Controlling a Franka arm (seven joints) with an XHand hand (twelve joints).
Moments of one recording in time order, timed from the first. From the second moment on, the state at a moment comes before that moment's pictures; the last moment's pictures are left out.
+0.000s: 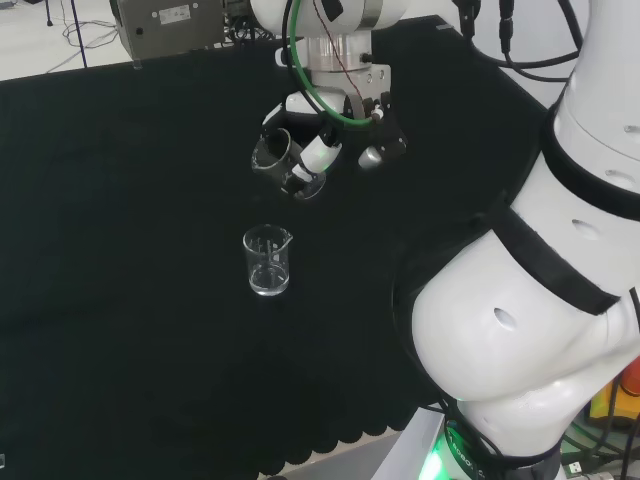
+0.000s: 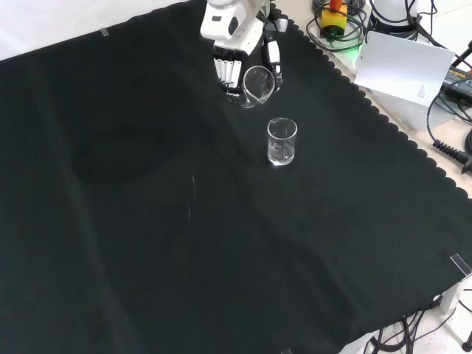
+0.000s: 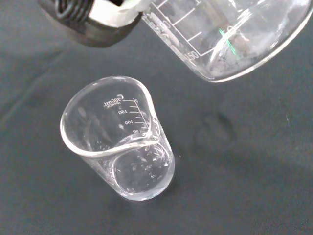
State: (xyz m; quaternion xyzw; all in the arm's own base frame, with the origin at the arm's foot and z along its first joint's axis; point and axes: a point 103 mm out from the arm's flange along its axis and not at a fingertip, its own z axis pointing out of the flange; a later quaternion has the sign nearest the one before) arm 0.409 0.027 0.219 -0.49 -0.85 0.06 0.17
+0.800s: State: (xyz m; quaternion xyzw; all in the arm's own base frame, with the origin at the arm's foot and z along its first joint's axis) arm 0.458 0.023 0.192 -0.48 -0.85 -0.01 0.21
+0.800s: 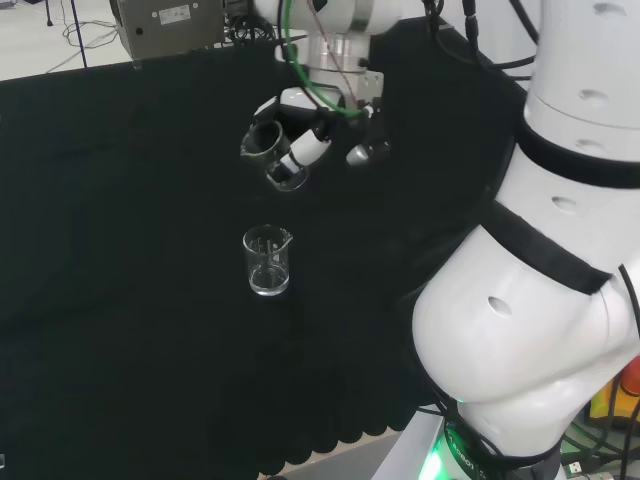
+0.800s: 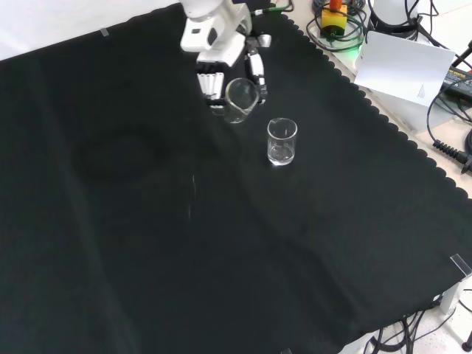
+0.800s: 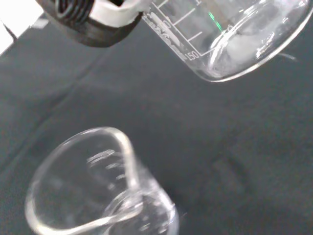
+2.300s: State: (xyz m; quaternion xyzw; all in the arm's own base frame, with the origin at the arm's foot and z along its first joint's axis) arm 0.560 -0.016 0.088 -0.53 -0.79 -0.14 0.26
